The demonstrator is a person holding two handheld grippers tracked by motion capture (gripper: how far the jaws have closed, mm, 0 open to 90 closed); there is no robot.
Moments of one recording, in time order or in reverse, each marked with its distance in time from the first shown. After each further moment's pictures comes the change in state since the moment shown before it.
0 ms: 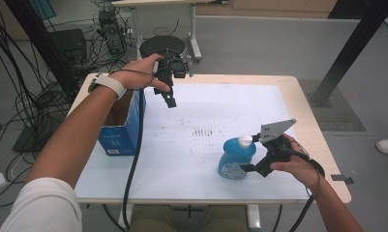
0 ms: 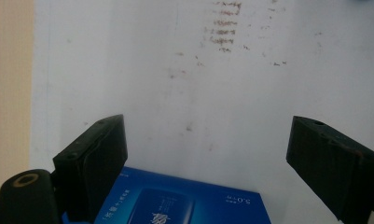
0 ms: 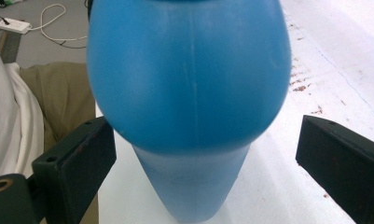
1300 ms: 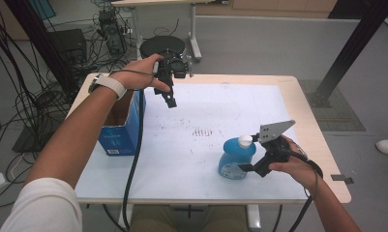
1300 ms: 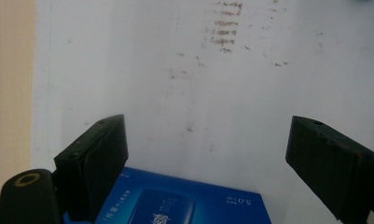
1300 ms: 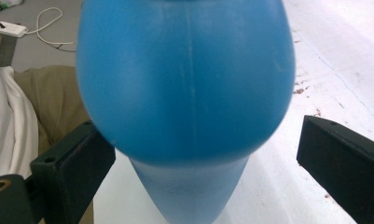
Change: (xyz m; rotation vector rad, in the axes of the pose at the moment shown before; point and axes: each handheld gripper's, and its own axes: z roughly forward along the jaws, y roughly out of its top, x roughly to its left) left arm -0.001 0.001 0.001 -0.005 0.001 -0.002; right arm 0.001 -0.001 0.004 -0.017 -0.015 0.003
